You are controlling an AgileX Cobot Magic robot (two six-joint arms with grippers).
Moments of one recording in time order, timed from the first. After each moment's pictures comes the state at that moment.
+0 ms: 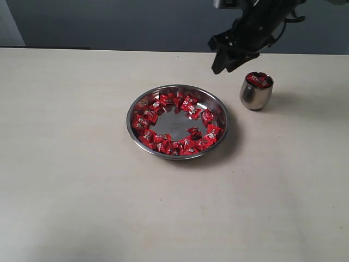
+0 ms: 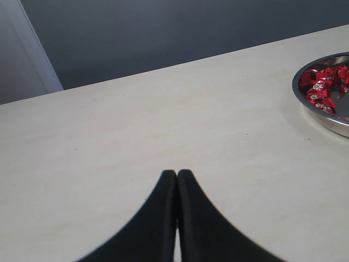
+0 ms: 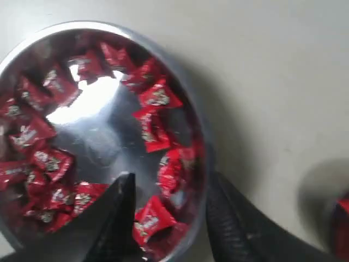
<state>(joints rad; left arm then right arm) -0.03 0.00 0.00 0.22 0.32 -0.06 0.24 2.21 -1.95 0.43 1.18 -0.46</state>
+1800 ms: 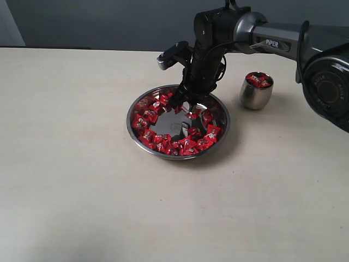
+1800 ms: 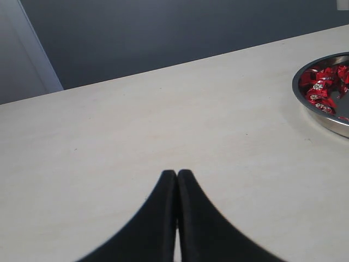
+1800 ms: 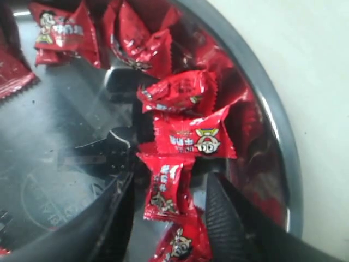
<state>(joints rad) -0.03 0.00 0.00 0.22 0.32 -0.06 0.47 2.39 -1.95 0.04 0.99 -0.36</state>
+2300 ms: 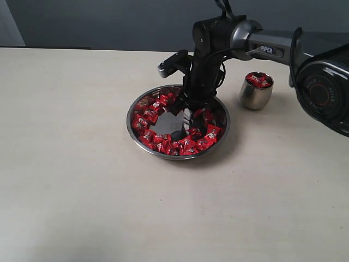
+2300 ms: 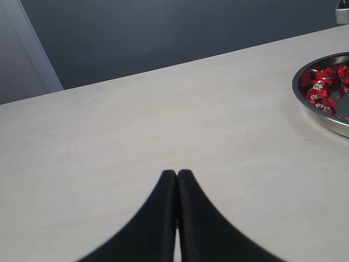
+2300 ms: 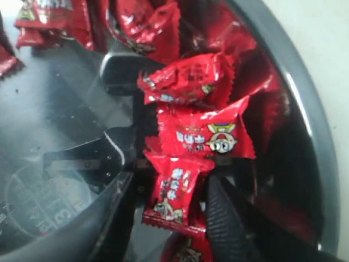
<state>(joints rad) -0.03 0.00 0.00 0.22 0.32 -0.06 0.47 2.42 -1.95 0.04 0.99 -0.36</state>
